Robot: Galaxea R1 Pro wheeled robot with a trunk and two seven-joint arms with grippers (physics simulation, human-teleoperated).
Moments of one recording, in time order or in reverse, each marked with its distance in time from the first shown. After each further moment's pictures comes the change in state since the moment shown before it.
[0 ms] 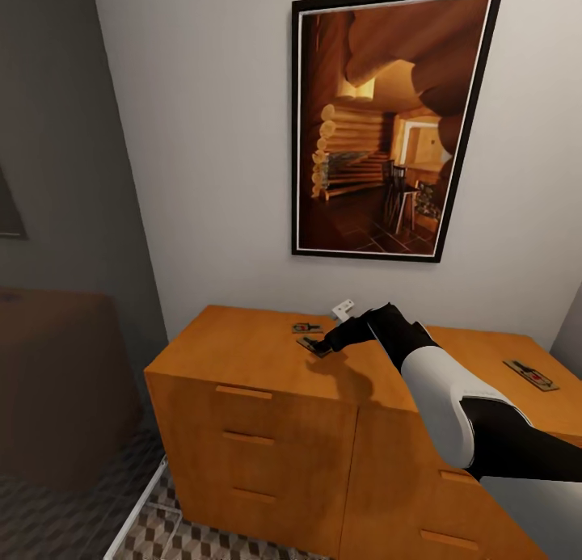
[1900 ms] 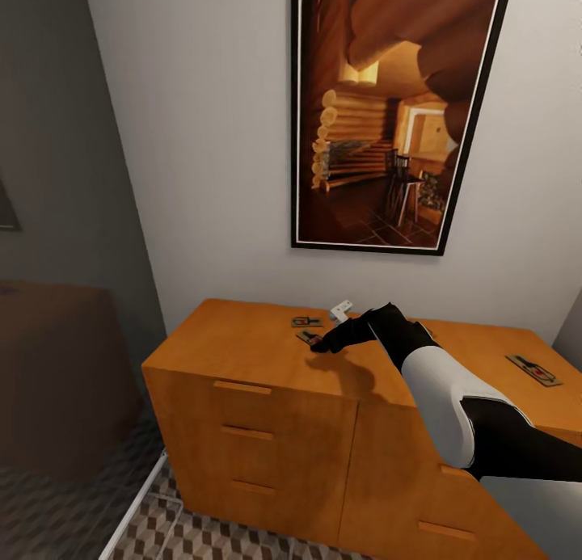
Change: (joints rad) left arm 0.000 0.000 0.000 -0.001 -0.001 0.000 0.000; right arm 0.000 -0.001 -0.003 -0.002 -0.004 -0.006 0.066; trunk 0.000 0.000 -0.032
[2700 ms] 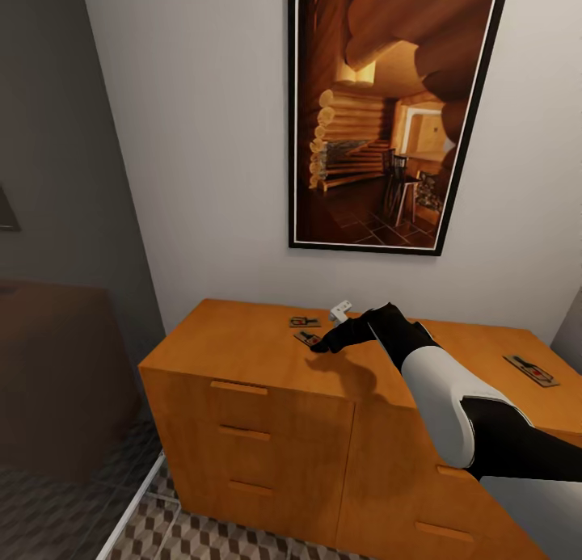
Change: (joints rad) left arm 0.000 0.000 0.000 0.000 0.000 0.000 0.000; right arm 0.000 0.000 0.000 0.000 0.000 0.000 -0.001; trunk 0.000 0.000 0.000
